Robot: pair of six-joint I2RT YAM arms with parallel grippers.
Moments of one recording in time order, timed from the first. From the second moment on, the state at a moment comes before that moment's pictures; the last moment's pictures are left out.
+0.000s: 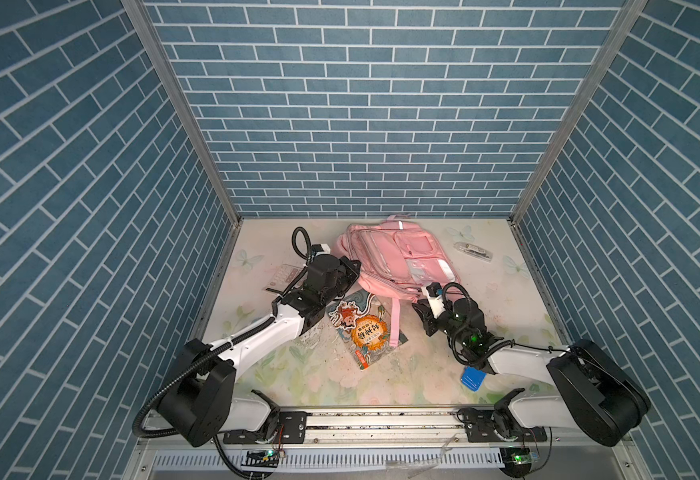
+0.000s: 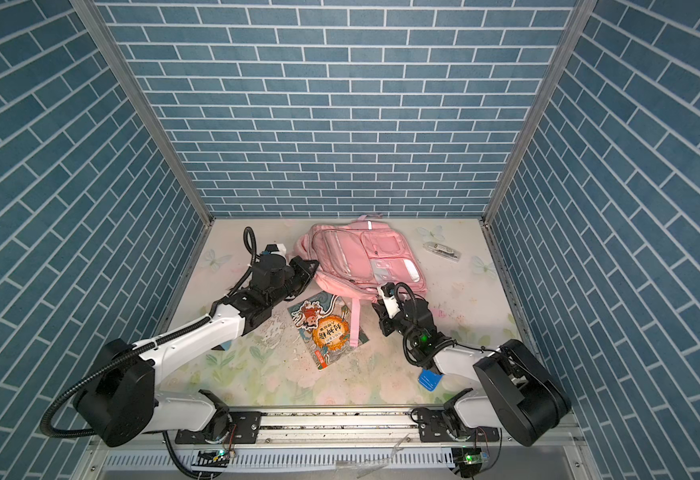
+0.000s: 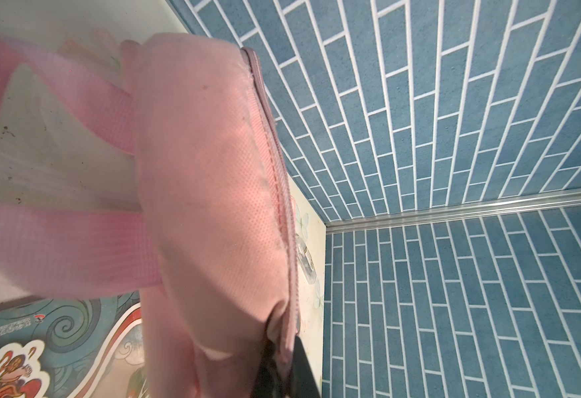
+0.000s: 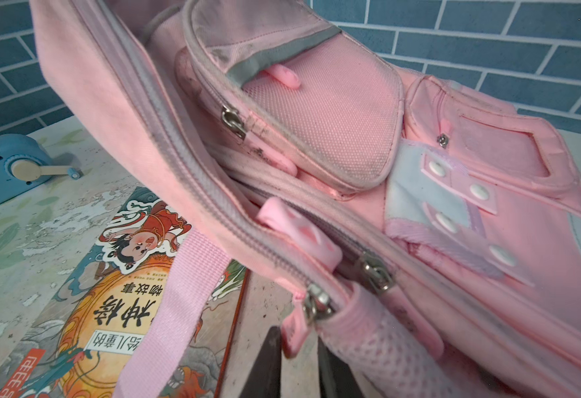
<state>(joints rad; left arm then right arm) -0.58 1.36 0.83 0.21 -0.01 -1.26 0.59 1.36 0.31 0.71 -0.20 0.01</state>
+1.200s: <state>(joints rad) -0.80 1.20 0.66 0.27 -0.26 -1.37 0.50 1.39 0.67 0.28 -0.31 0.04</state>
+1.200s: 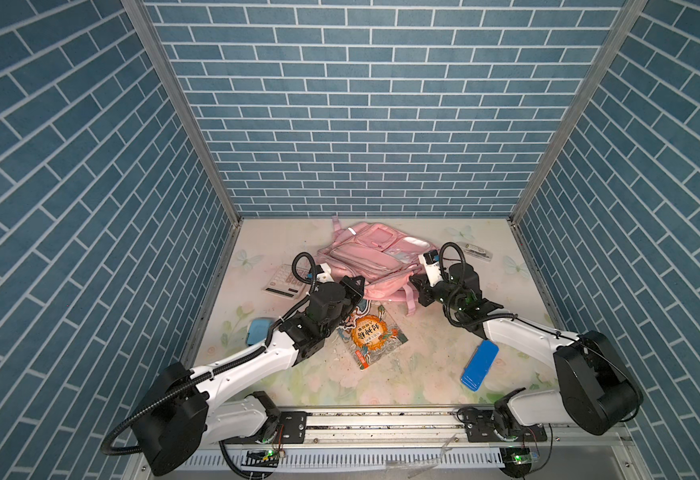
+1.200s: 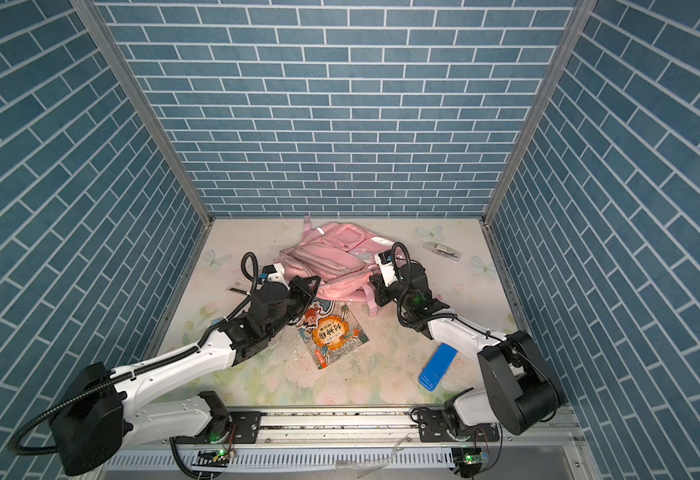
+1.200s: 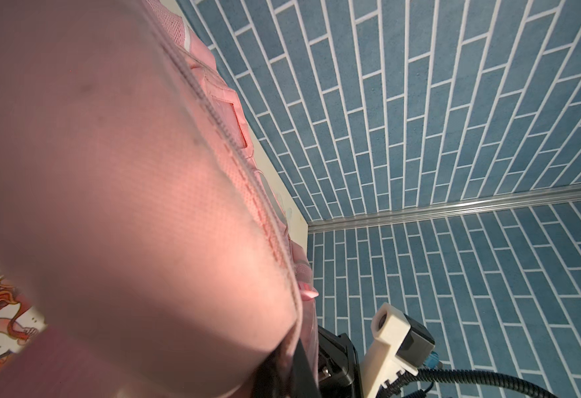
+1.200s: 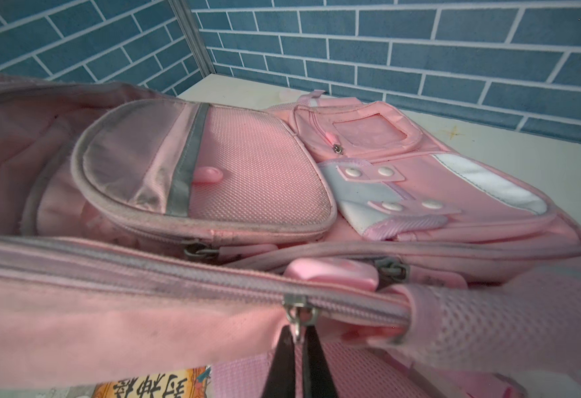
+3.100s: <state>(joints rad) -0.63 1.32 0.79 -0.24 0.25 0.82 0.45 1.24 0.58 -0.02 -0.40 -0.03</state>
